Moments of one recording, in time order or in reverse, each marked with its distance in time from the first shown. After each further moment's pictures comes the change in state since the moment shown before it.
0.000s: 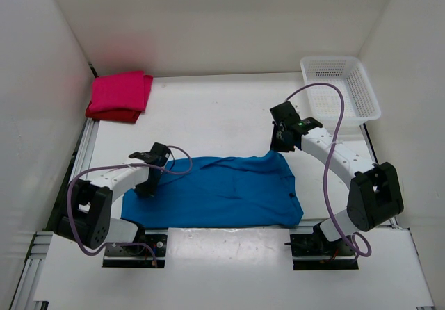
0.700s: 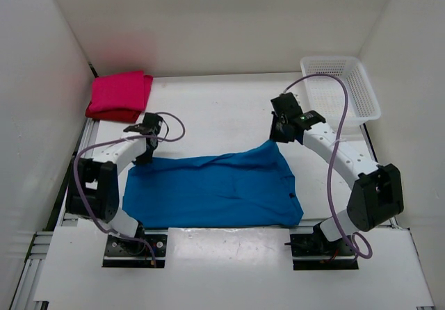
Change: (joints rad) left arm 0.142 0.184 0.302 0.064 -0.083 0.002; right arm 0.000 0.000 0.091 -0.011 0.006 -0.031
